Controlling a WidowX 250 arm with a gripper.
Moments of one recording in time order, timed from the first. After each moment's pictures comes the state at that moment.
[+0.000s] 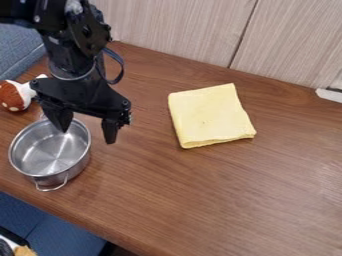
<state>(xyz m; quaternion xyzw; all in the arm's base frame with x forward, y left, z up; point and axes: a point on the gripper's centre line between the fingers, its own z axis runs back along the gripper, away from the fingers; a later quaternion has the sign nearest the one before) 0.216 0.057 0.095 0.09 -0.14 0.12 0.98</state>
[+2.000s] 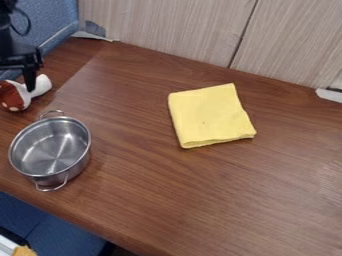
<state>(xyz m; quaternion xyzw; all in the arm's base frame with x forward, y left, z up) 0.252 0.243 0.060 0.12 -0.06 0.39 0.91</state>
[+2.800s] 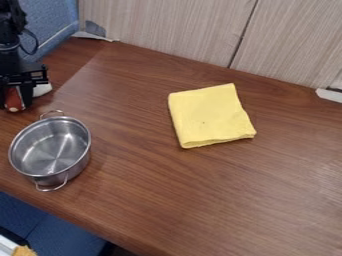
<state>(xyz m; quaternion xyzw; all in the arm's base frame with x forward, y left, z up) 0.254 0.243 0.033 0.12 -0.05 0.39 0.91</state>
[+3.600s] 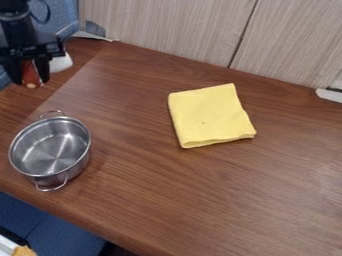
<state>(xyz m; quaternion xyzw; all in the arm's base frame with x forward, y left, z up) 0.270 0.200 0.091 0.08 -0.11 0.35 0.93</state>
